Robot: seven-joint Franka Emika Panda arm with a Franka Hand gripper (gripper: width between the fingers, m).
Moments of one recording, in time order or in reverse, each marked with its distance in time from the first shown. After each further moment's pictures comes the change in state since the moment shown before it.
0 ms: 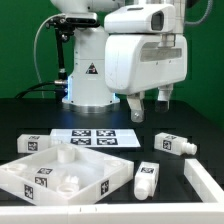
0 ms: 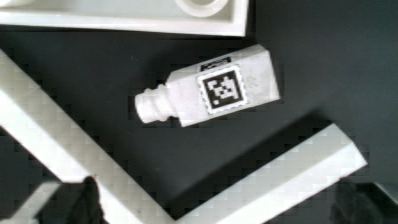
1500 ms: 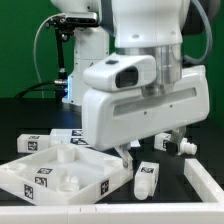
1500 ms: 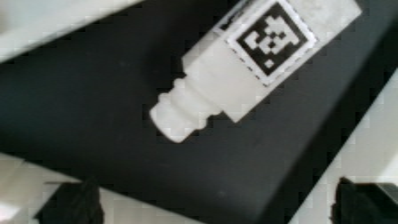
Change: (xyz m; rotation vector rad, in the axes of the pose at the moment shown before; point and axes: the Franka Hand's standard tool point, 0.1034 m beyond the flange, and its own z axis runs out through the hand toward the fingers) arm 0.018 0.033 0.065 0.105 0.005 0.444
